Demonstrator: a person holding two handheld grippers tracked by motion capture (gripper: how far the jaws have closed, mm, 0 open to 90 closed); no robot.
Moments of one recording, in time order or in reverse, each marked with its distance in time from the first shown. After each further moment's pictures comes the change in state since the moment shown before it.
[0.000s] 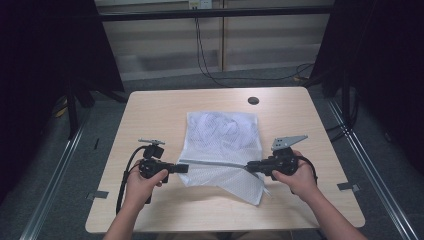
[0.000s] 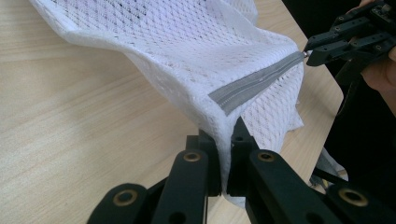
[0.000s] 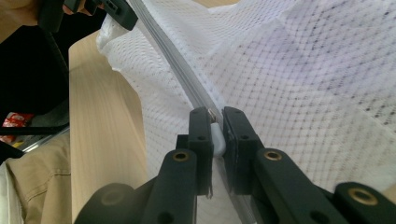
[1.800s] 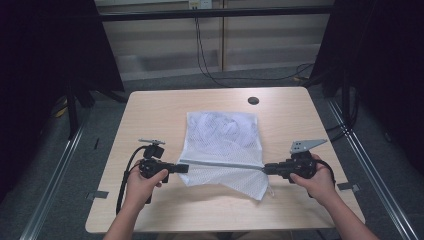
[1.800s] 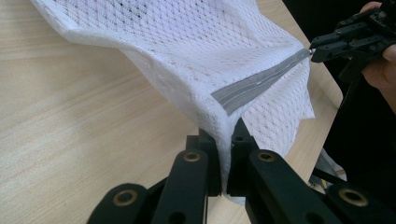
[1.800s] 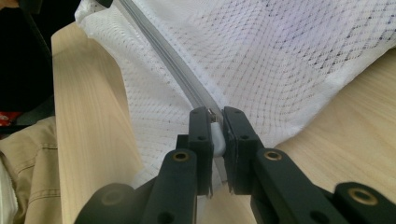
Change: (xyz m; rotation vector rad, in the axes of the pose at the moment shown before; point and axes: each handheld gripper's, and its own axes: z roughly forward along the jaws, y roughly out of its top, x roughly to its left) left arm 0.000 0.000 0.001 0.005 -0.001 -0.008; right arm -0.016 -0.027 -0.037 0.012 -0.054 0.024
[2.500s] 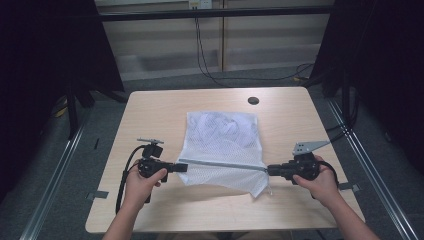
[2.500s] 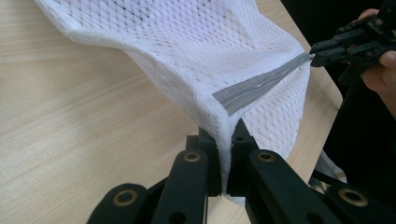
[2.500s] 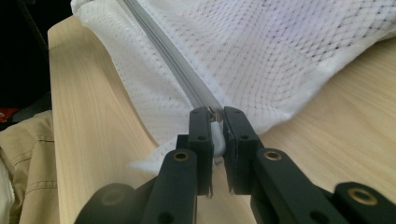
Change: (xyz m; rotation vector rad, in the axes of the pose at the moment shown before) left arm 0.002 0.001 -0.003 -0.006 0.001 -0.002; right arm -0.002 -0.007 -0.006 0.008 -0.010 -0.004
